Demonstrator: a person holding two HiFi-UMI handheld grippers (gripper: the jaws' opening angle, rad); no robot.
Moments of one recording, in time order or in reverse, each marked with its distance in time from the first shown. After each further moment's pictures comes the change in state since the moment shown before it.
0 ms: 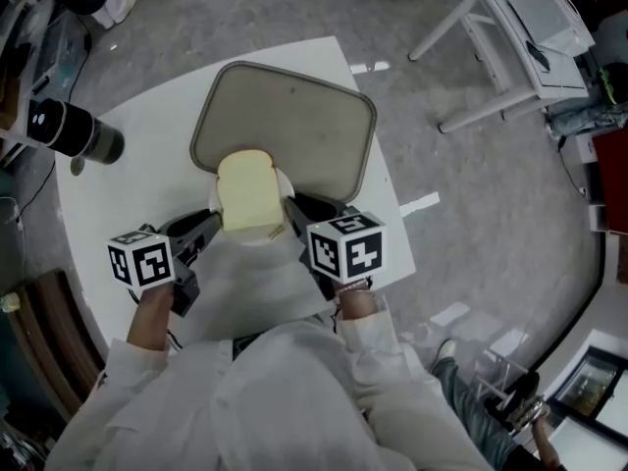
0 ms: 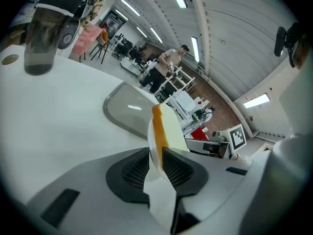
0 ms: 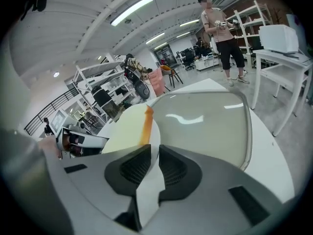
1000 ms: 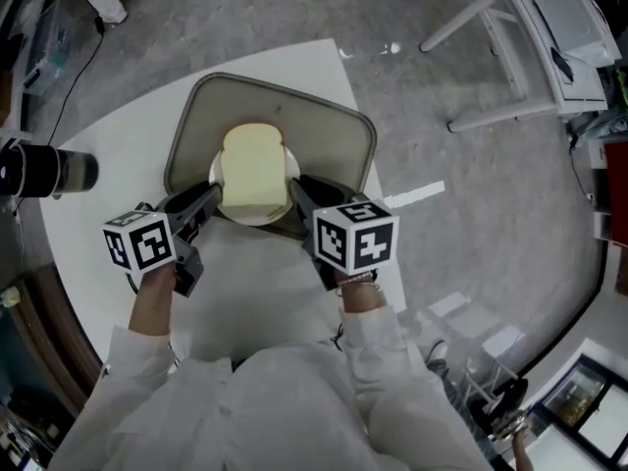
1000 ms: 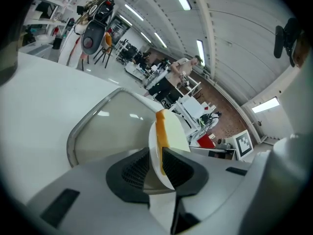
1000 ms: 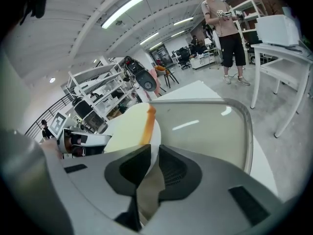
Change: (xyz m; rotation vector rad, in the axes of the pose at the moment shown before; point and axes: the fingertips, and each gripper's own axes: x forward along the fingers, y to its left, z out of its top) left arm 0.104 0.030 0.095 -0.022 -0.060 0.054; right arm 0.048 -0.097 0.073 0.060 -0.002 -0.001
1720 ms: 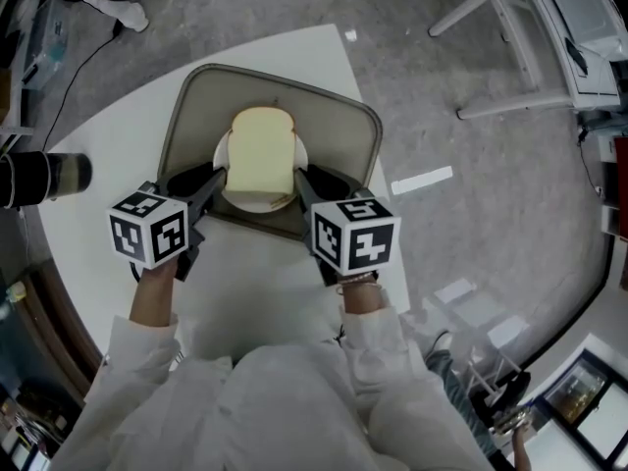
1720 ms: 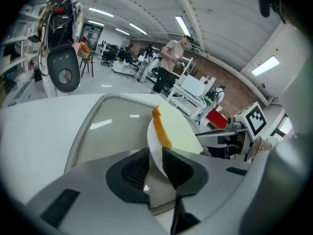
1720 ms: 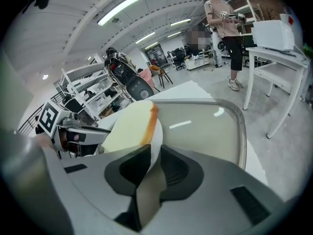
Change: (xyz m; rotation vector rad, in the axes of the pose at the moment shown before) left arm 0.036 0.006 0.014 0.299 0.137 0.128; right arm 0.010 -0.026 0.004 -0.003 0.005 -0.089
